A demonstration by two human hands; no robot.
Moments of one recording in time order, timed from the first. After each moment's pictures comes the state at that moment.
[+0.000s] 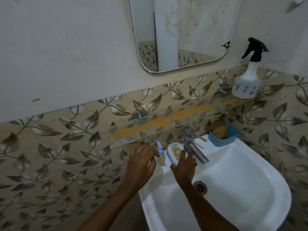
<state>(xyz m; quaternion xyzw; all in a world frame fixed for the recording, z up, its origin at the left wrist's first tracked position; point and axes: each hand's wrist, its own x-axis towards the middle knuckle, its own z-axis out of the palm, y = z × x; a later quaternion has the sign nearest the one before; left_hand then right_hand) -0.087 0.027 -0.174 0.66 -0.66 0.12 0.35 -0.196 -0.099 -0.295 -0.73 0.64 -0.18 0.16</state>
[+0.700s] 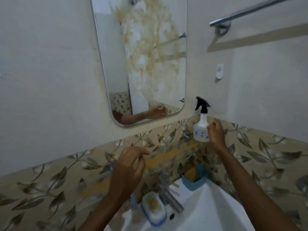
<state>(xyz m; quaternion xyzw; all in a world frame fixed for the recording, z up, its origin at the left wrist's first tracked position) -0.123 -0.030 -0.038 0.50 -0.68 0.13 0.53 -0.360 -0.255 -0.024 -0.55 0.50 -0.61 0.28</state>
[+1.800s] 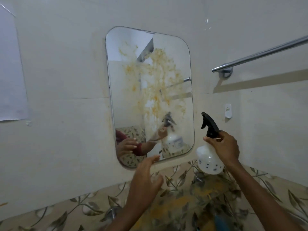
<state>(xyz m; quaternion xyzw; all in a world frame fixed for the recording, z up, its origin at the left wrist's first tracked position) -0.147 -0.092 0.023 0.58 -0.64 0.07 0.51 -0.358 -0.250 0.077 -0.62 0.45 -0.62 0.17</state>
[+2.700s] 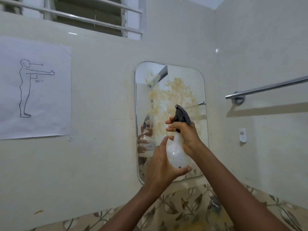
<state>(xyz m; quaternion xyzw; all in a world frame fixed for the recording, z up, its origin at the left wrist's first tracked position) -0.143 -0.080 0.112 0.57 -0.63 0.15 0.51 -0.235 -0.123 0.205 -0.59 0.11 -0.57 0.56</state>
